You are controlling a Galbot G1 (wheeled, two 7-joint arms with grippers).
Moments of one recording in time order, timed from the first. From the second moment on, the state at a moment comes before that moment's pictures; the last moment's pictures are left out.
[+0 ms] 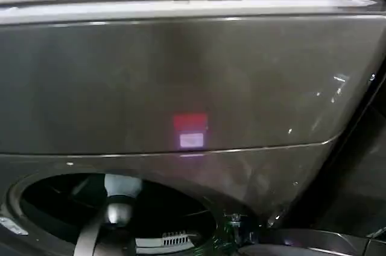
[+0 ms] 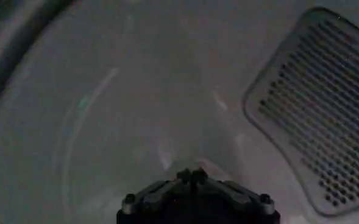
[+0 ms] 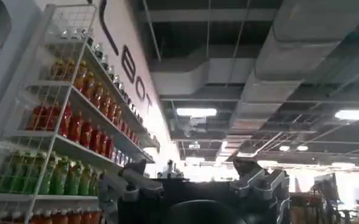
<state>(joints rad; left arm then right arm) 0.24 -1.60 -0.54 -0.98 0.16 0.10 -0.01 -1.58 1.24 2.21 1.86 0.46 -0.12 0.12</state>
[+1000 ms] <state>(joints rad) 0.25 -1.61 -0.52 -1.04 0.01 0.14 -0.13 -1.58 1.25 2.20 1.86 0.43 -0.12 0.12</state>
